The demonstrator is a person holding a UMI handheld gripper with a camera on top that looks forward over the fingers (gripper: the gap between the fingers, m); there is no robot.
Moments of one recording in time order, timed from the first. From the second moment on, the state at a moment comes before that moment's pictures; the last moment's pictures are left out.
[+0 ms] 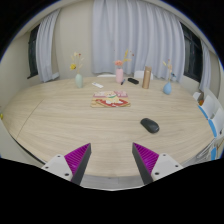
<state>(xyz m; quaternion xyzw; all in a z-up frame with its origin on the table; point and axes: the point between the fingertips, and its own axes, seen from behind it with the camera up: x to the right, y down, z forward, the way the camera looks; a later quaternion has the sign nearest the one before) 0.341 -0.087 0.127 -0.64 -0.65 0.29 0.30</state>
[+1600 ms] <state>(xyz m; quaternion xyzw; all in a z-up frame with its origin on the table) 0.140 0.137 -0.010 -0.66 -0.63 0.26 0.31</state>
